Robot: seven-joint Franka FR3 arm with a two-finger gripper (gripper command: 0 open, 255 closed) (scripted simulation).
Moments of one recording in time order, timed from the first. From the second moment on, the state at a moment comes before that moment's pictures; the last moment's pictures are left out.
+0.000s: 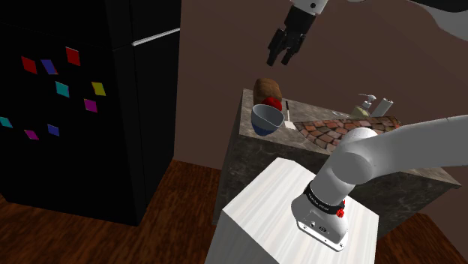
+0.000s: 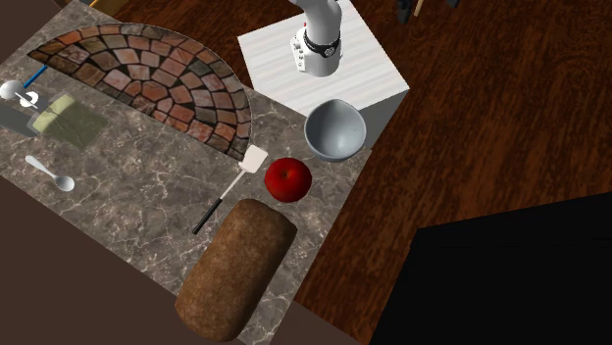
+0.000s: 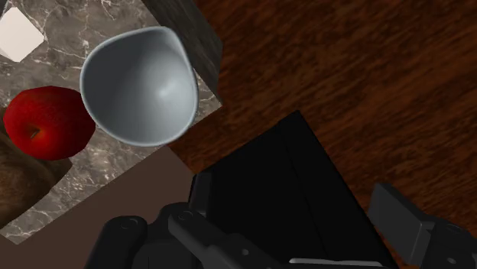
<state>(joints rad) -0.02 -0.77 0.02 -2.27 0.01 1.66 0.08</state>
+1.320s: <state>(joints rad) -0.24 -0.61 -0.16 -2.57 -0.17 2.28 0.09</state>
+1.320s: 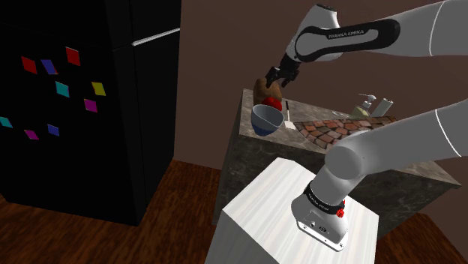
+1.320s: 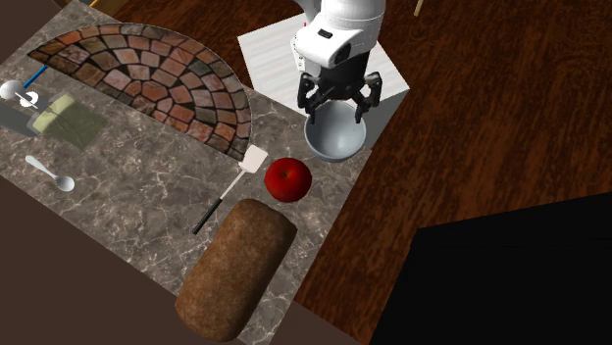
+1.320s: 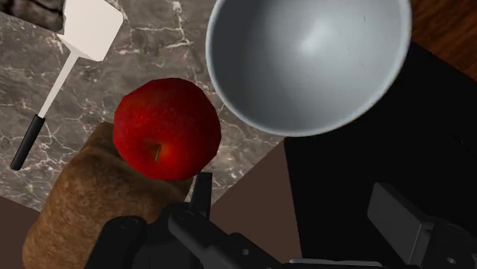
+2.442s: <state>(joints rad) -0.35 -0.27 -0.29 -2.58 -0.22 2.74 0.11</state>
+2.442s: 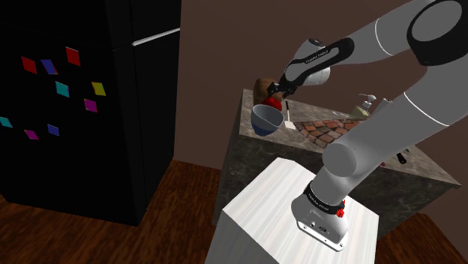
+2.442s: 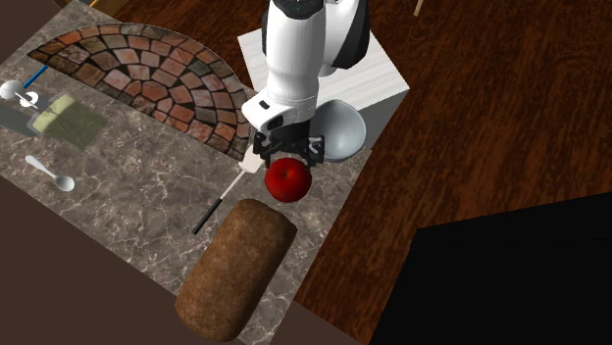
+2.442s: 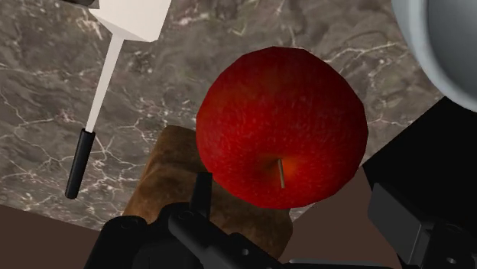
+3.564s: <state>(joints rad) -0.35 -0.25 -0.30 -2.58 -0.22 2.76 0.10</state>
